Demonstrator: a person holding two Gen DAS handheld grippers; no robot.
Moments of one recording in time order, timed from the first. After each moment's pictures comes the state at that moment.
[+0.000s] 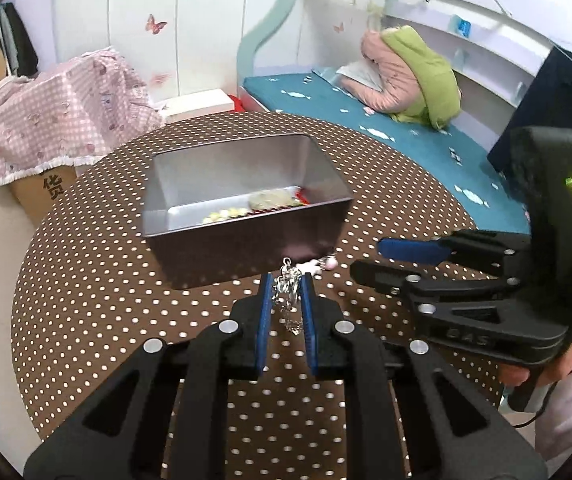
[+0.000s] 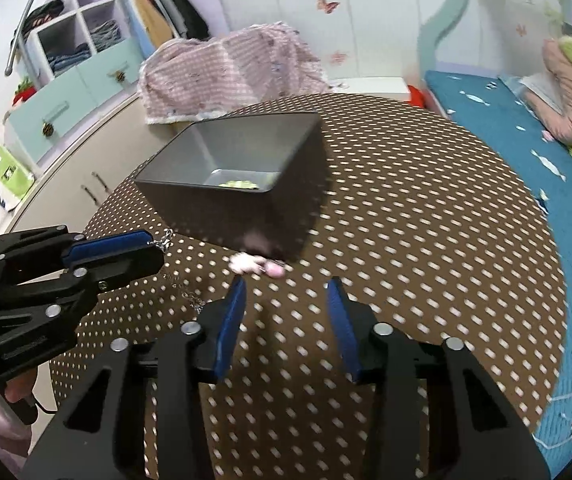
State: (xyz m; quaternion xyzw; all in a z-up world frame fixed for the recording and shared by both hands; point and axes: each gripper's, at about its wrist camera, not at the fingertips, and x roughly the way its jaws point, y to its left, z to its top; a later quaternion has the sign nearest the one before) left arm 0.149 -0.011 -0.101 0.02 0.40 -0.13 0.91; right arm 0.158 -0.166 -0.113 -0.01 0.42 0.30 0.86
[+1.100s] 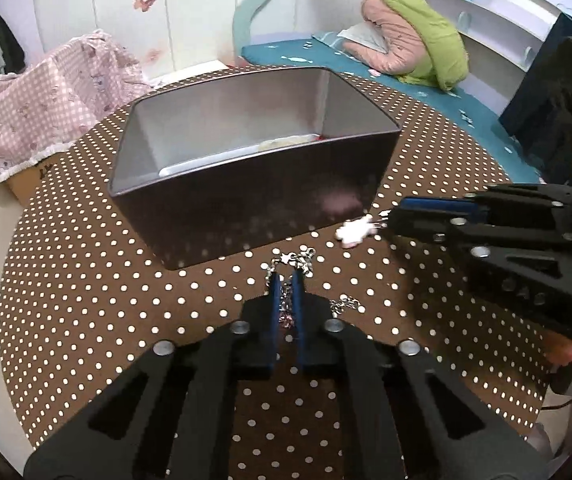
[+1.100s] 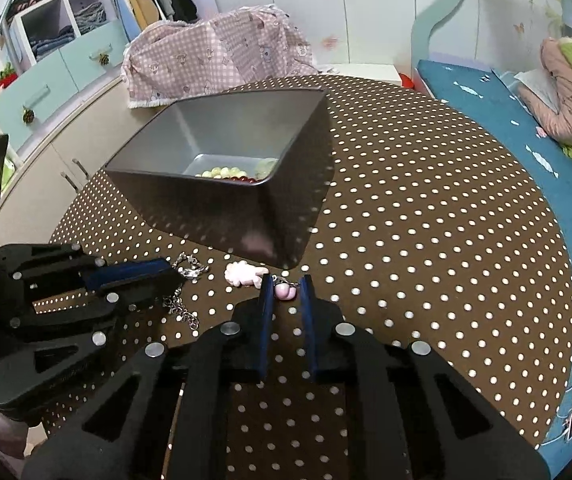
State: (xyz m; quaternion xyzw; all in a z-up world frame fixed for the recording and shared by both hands) left arm 0.170 -0.013 -0.142 0.06 0.45 -0.12 0.88; right arm 0.164 -0.155 -0.122 -0.02 0.43 0.27 0.86
